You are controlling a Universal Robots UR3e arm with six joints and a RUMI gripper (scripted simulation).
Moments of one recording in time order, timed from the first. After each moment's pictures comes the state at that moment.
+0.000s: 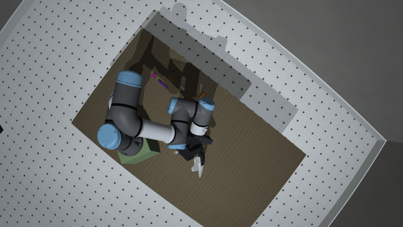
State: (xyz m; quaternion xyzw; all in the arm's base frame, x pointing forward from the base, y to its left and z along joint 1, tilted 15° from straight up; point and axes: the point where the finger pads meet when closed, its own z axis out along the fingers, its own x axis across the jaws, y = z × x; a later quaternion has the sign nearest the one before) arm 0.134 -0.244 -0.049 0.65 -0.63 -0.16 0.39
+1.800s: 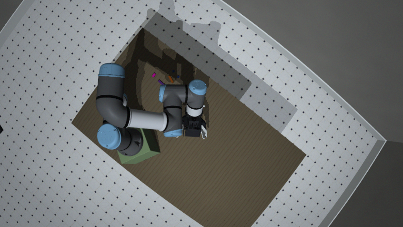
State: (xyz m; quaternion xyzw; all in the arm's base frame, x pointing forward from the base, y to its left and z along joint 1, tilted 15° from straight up) arm 0.227 -0.141 -0.069 0.91 -0.33 -0.18 0.17
